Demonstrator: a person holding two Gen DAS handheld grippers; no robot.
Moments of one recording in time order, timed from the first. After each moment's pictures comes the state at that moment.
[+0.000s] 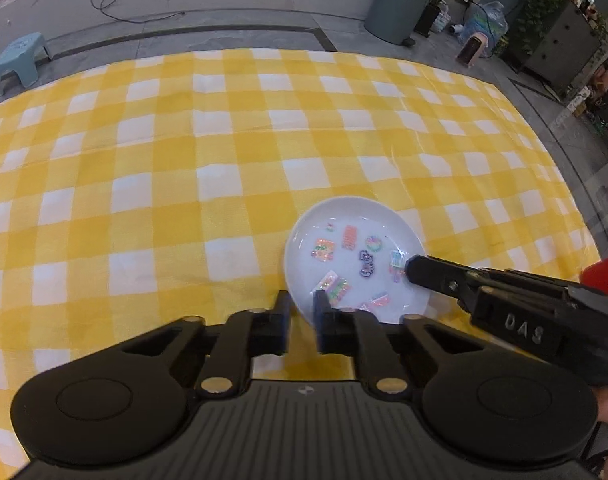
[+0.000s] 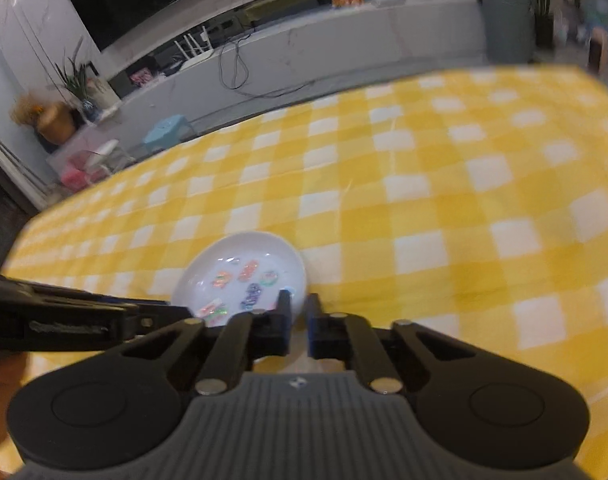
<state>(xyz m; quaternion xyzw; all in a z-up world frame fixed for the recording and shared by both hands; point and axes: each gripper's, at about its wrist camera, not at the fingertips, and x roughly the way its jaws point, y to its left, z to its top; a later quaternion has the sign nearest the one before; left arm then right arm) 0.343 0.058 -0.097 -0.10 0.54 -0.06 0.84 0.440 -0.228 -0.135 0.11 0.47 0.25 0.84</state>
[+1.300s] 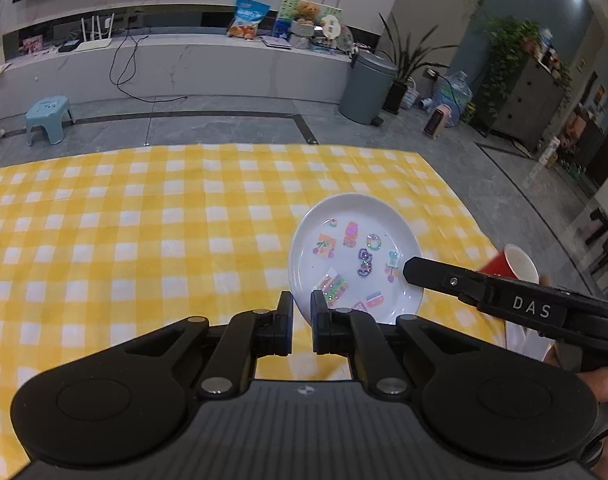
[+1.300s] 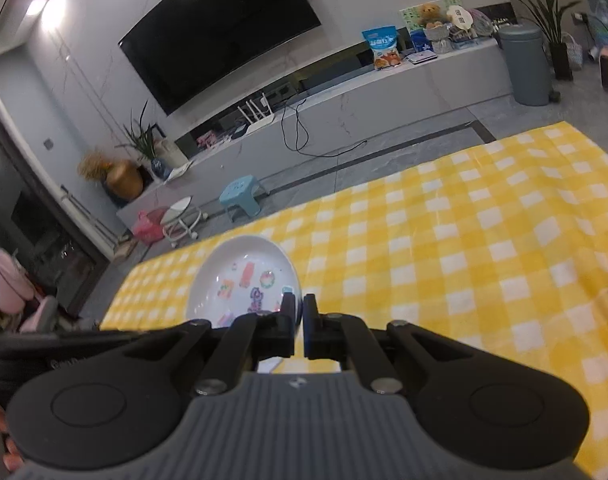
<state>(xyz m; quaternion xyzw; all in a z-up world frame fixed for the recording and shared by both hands) 0.194 0.030 0.030 -0.10 0.42 -0.06 0.90 0.289 -0.280 0.013 0.15 0.38 0.31 0.86</state>
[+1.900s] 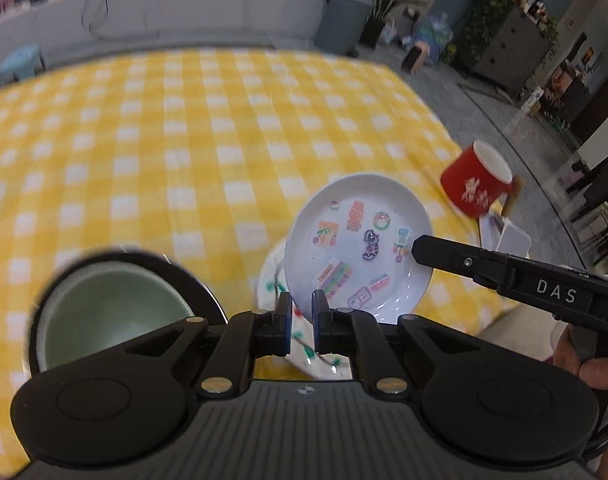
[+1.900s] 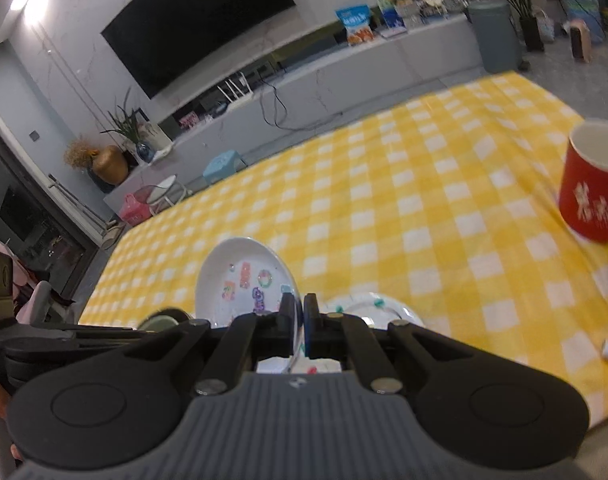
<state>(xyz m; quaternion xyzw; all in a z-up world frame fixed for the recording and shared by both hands) 0.158 -0.008 -0.025 -0.11 0.51 -0.10 0.85 0.211 -0.338 -0.019 0.16 0.43 0.28 0.84</state>
